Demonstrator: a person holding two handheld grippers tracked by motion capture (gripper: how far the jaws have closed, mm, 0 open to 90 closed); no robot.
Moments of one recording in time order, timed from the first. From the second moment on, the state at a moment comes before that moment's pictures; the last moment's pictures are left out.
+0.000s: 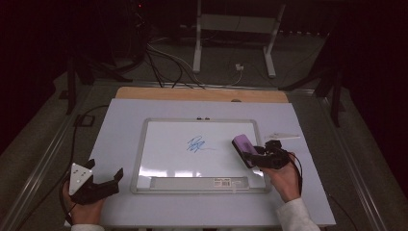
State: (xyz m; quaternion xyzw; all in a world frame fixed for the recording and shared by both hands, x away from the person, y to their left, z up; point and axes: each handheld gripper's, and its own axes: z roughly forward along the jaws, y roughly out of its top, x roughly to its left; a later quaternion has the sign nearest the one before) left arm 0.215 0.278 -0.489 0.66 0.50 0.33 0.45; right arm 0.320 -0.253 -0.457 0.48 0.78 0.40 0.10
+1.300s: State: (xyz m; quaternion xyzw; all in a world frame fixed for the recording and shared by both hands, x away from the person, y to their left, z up) left arm 0.215 0.278 -0.489 0.66 0.50 0.33 0.45; right arm 0.355 -0.199 -0.443 0.44 0.80 0.38 0.15
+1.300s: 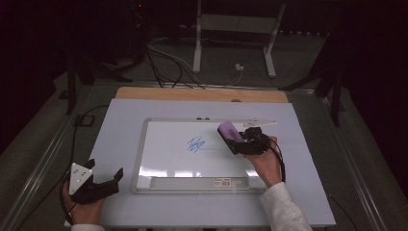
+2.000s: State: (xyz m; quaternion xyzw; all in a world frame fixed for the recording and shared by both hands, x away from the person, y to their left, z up) left arm 0.215 0.279 -0.490 0.66 0.50 0.33 0.45; right arm 0.370 -0.171 -0.454 0.43 0.81 0.36 0.16
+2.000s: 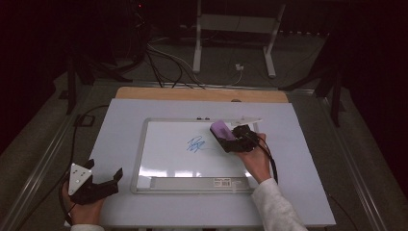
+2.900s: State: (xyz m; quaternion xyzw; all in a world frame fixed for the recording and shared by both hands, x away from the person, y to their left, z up) left arm 0.216 0.279 -0.491 0.66 0.50 0.33 0.44; right arm 0.384 -0.151 -0.475 0.43 0.82 0.33 0.17
